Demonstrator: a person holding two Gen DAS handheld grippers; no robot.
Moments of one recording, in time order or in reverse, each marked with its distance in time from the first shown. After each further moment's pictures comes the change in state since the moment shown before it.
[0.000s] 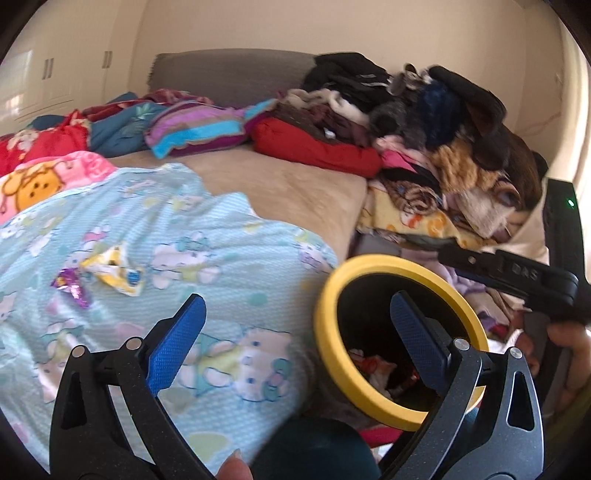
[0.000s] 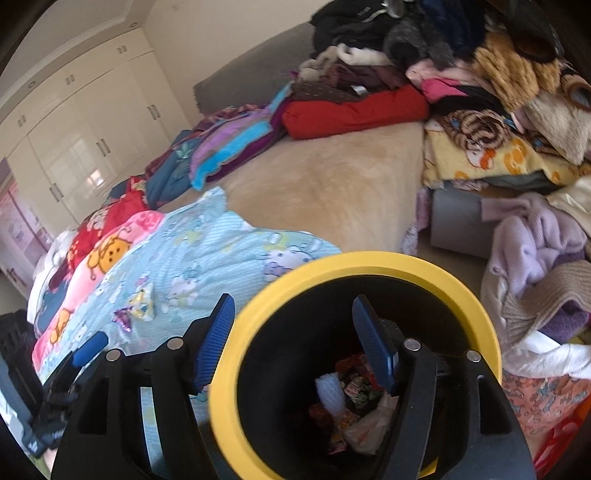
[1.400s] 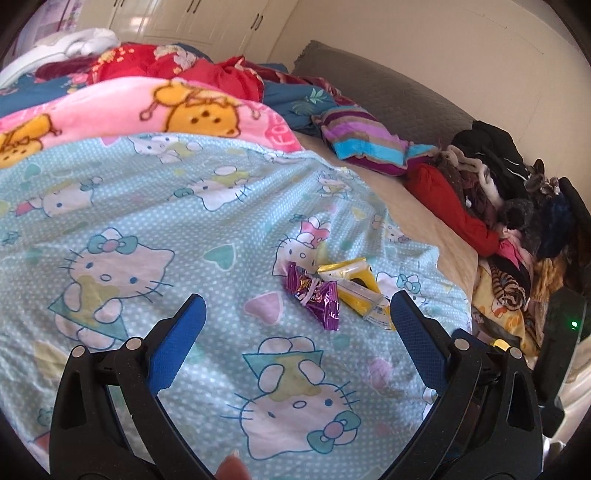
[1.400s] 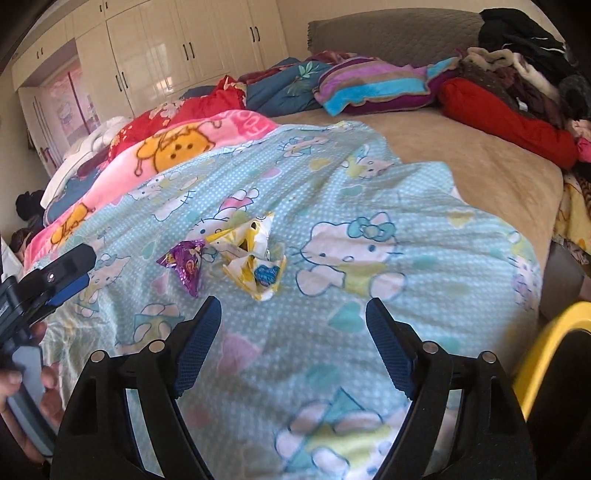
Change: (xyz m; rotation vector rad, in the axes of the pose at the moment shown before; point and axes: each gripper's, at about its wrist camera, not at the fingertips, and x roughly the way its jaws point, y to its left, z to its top) left arm -0.042 0.242 -0.009 -0.436 -0.023 0.245; right arm 0.178 0.230 -0.047 -0.381 0.178 0.141
